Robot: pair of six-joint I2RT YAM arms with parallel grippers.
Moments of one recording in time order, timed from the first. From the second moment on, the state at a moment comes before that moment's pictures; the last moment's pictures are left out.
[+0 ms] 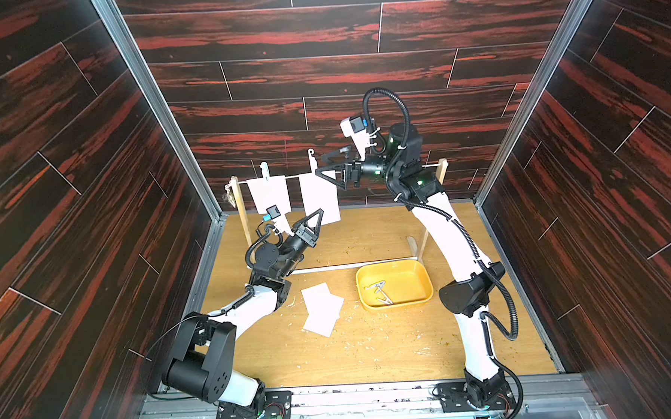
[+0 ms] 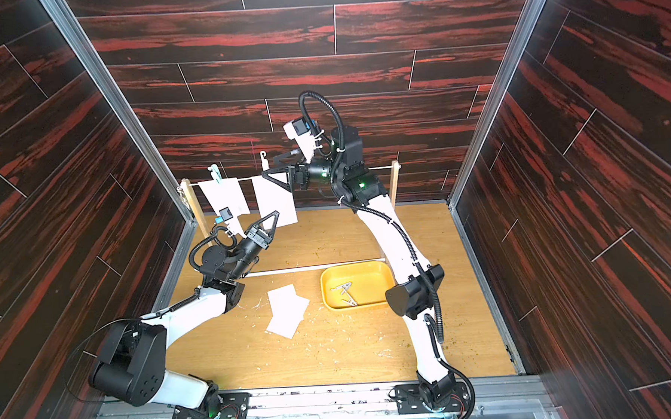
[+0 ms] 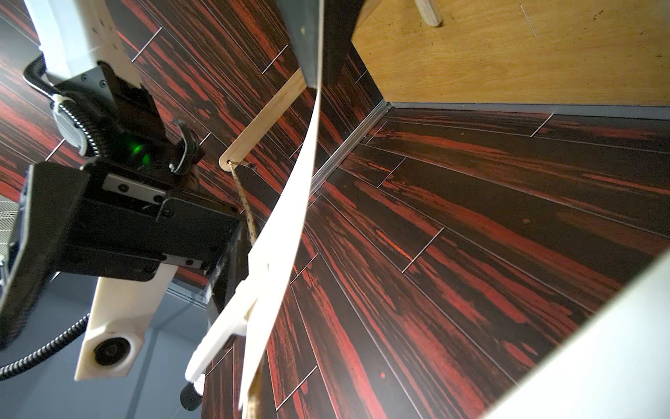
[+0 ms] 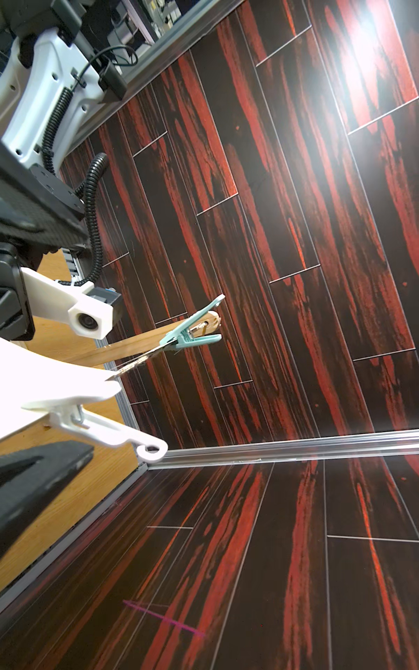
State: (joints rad) left arm -0.32 1.49 0.78 1.11 0.37 -0.96; right arm 0.56 2.21 2.64 -0.36 -0.92 0.30
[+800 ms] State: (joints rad) left arm -0.31 1.49 0.78 1.10 0.43 -0.95; right arm 0.55 2.31 2.69 -0.28 -0.86 0.41
